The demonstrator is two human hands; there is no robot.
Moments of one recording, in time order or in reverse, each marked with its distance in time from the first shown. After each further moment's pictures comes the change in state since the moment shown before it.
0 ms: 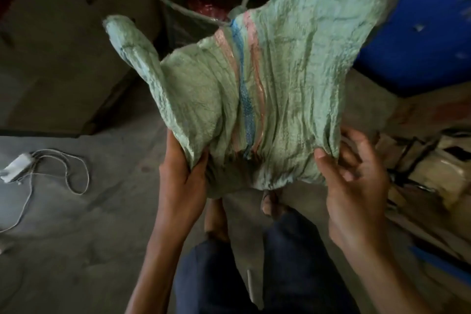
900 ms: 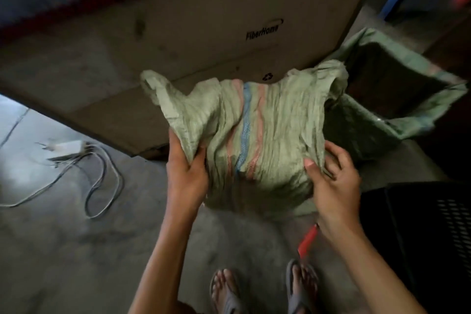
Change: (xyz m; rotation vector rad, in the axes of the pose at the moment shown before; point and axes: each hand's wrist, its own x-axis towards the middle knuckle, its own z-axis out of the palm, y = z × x) left_hand 0.260 -0.310 -0.123 -0.119 0.751 -0.216; right_hand 0.246 0.301 0.367 -0.181 -0.535 -0.105
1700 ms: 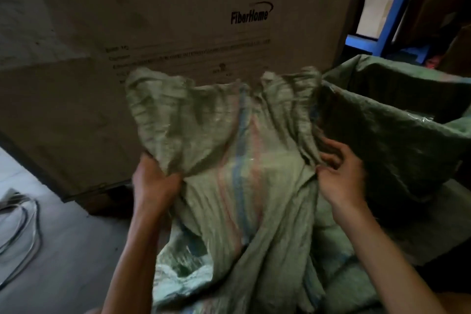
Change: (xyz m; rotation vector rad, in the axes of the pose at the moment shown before) left_hand 0.097 -0.257 0.095 0.200 0.177 0.043; right_hand 0.163 0.229 0.008 -0.135 0.022 -0.221
